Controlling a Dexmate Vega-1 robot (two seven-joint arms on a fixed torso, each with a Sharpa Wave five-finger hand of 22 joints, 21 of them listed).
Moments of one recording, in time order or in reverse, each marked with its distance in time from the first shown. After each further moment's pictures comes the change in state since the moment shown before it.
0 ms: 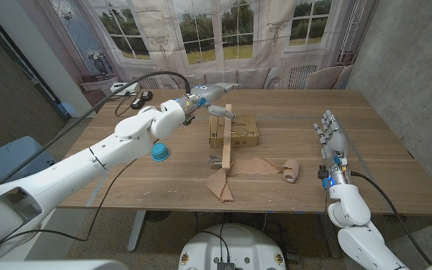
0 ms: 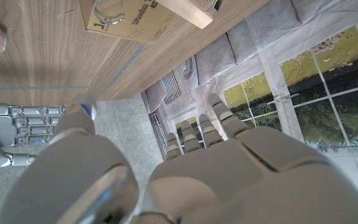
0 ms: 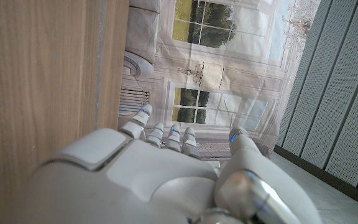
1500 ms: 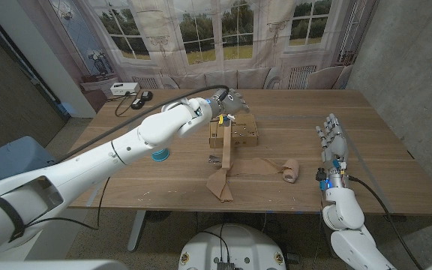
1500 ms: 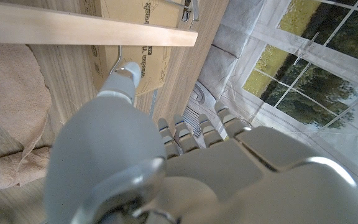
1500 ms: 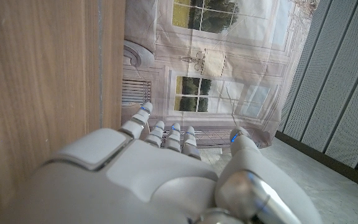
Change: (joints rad) left arm -0.105 -0.097 0.129 -0.083 0.572 -0.073 -0.460; left_hand 0.519 0.175 -0.053 0.021 -0.026 0.256 -0.063 0.075 0.032 0.159 -0.081 -0.012 0.008 0.010 -0.003 -0.013 -0.005 -0.082 0.082 -0.134 0.000; right arm 0.017 0.051 -0.012 0.054 -0.010 0.058 -0.037; right_hand -0.011 -0.005 -0.004 0.004 0.000 0.014 0.007 0.000 0.002 0.018 0.007 0.004 0.000 0.020 0.002 0.004 0.000 0.027 0.005 0.004 0.000
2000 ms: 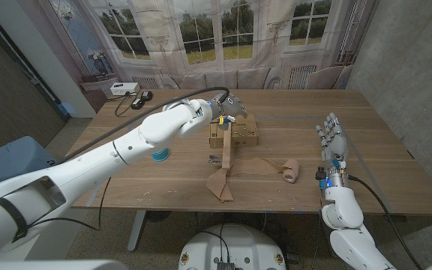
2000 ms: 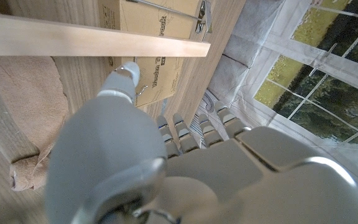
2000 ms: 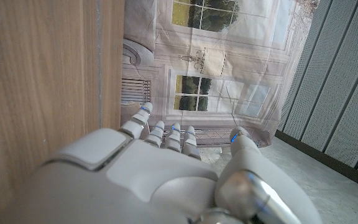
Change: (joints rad) left arm 0.001 -0.019 -0.006 0.012 -0.033 -0.026 -0.075; left_hand 0.017 -0.006 -0.022 0.014 -0.027 0.048 -0.002 0.015 0.005 0.022 -0.007 -0.007 0.004 0.000 0.000 0.000 0.000 0.005 -0.005 -0.008 0.003; right arm 0.002 0.004 -0.001 -0.007 -0.008 -0.005 -0.013; right_hand 0.000 0.000 0.000 0.000 0.000 0.004 -0.004 0.000 0.000 0.000 0.000 0.000 0.000 0.003 0.003 0.000 0.000 0.000 0.000 0.000 0.000
